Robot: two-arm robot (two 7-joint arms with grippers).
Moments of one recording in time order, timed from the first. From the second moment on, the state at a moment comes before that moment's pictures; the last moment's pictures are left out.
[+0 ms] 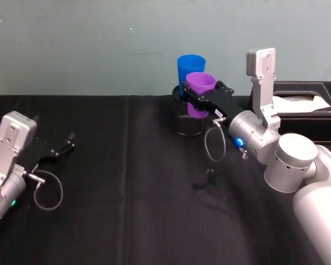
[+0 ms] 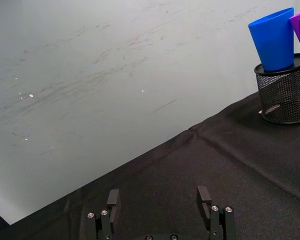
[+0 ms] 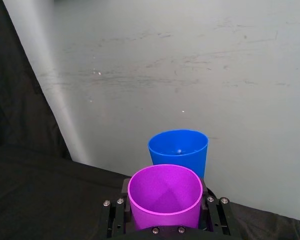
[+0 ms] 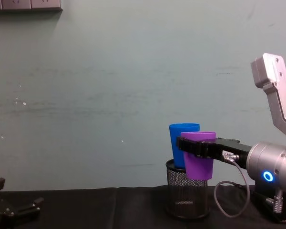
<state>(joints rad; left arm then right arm) -0.20 0.60 0.45 -1.41 -0.25 -0.12 0.03 0.50 0.13 -0.31 -1.12 0.32 0.01 0.29</state>
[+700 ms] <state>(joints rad) -0.20 0.60 0.45 -1.41 -0.25 -0.12 0.03 0.50 0.13 -0.31 -1.12 0.32 0.01 0.29</state>
